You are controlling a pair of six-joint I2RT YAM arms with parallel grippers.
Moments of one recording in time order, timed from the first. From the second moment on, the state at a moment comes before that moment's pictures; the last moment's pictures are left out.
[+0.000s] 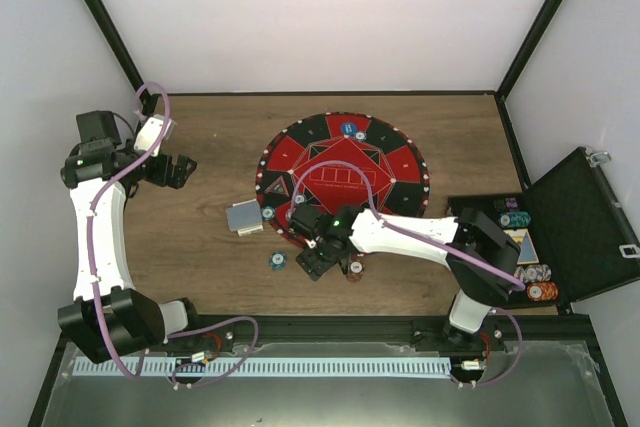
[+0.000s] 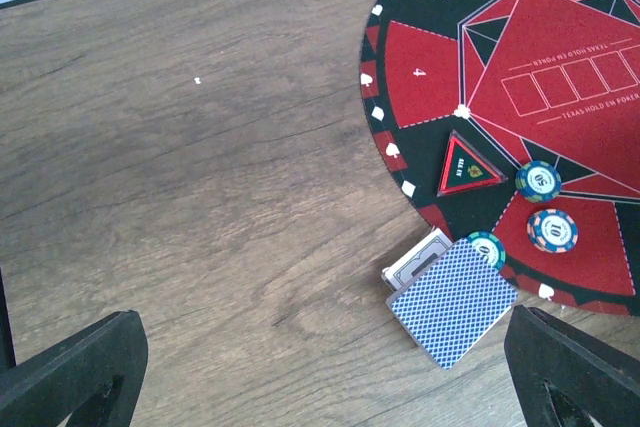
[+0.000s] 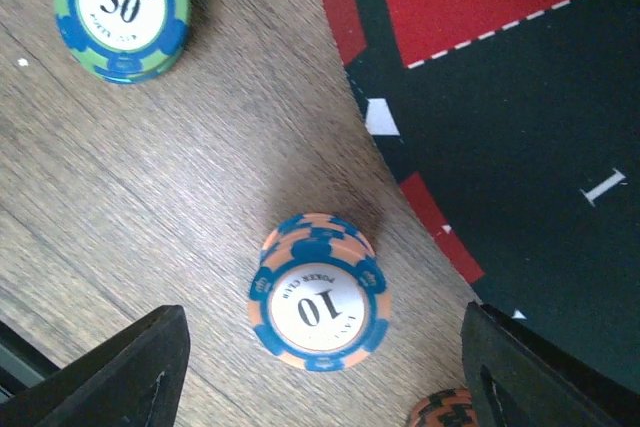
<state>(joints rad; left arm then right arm) 0.31 1.24 1.33 -1.03 0.50 0.53 1.10 1.69 1.15 -0.76 0.03 0.33</state>
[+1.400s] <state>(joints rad) 0.31 1.24 1.34 -1.03 0.50 0.54 1.12 1.74 1.14 -0.73 0.03 0.32</state>
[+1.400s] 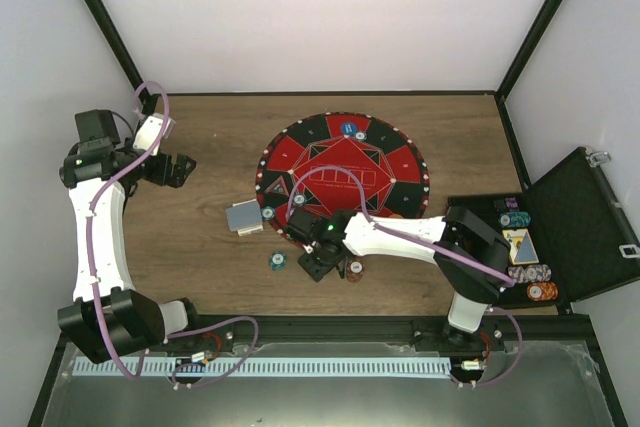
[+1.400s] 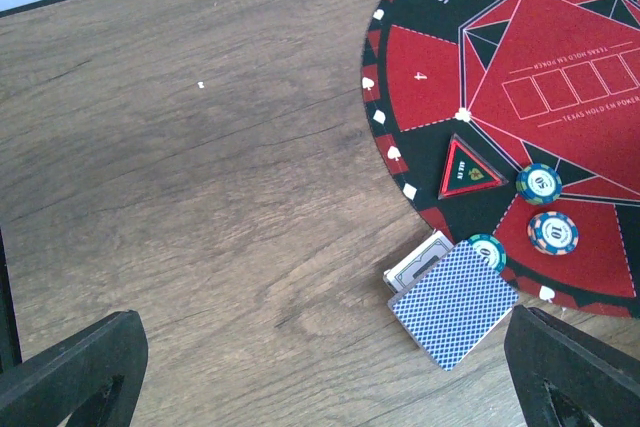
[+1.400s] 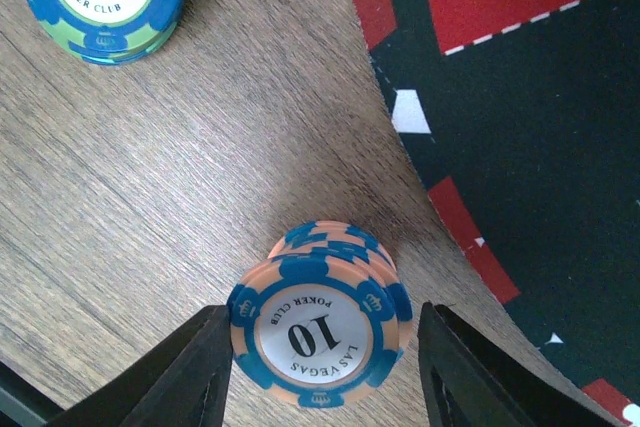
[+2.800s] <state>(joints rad) 0.31 1.24 1.34 -1.03 0.50 0.54 1.13 1.74 1.15 -0.75 0.03 0.31</state>
